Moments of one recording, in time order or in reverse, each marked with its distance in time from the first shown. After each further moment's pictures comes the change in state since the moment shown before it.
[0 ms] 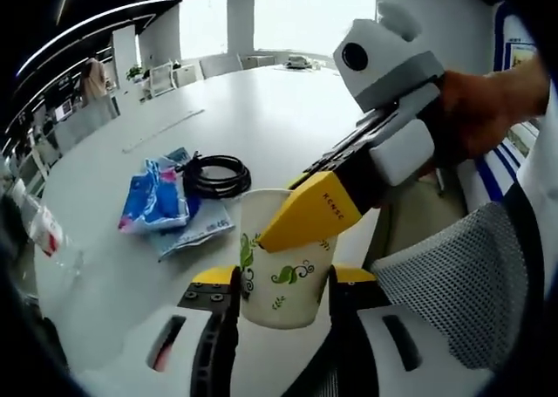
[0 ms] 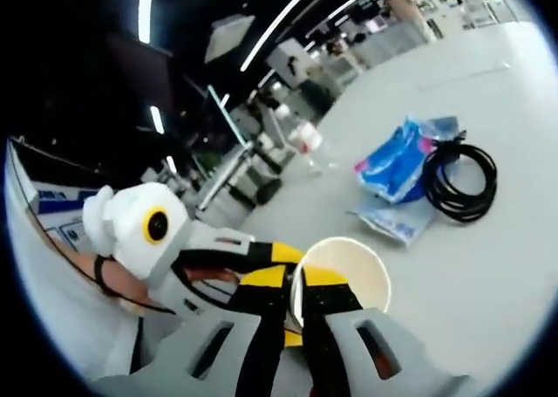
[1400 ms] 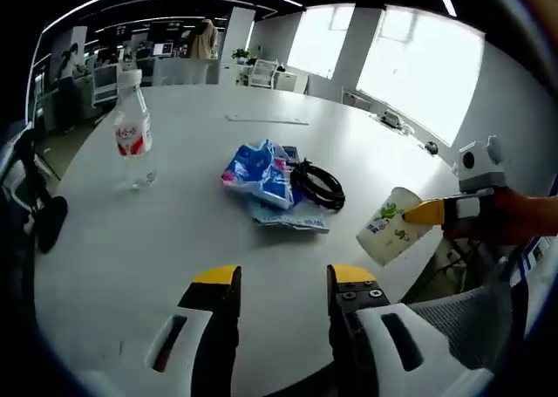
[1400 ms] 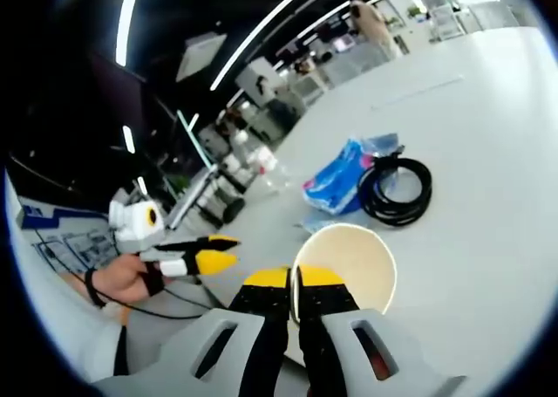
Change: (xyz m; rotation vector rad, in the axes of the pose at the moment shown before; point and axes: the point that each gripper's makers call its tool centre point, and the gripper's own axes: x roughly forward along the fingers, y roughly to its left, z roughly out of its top) left arm -0.058 0.090 -0.027 -0.486 -0.172 0.271; right arm -0.043 -0.045 0.009 0.057 -0.102 -0.165
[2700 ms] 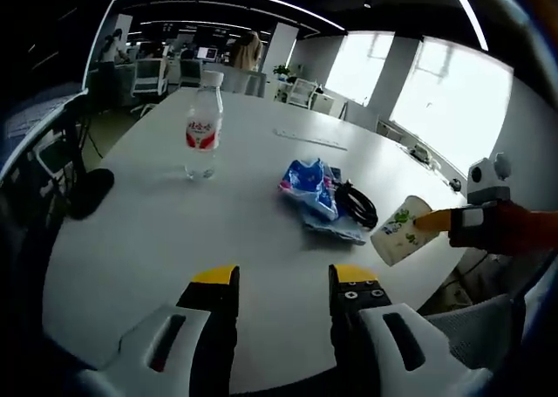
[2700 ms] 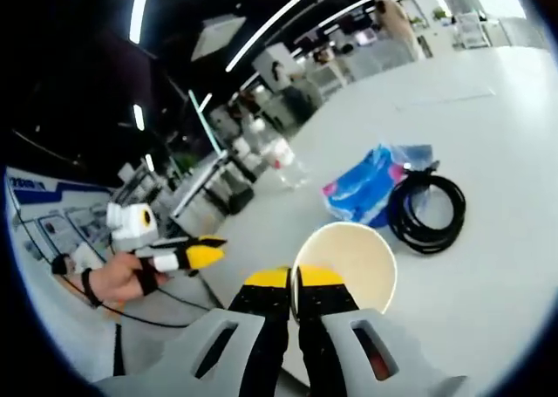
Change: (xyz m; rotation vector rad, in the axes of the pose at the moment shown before) left arm -0.033 0.047 -0.003 -0.135 -0.096 0.105; right arm 0.038 0.024 0.015 -0.104 0.072 0.047
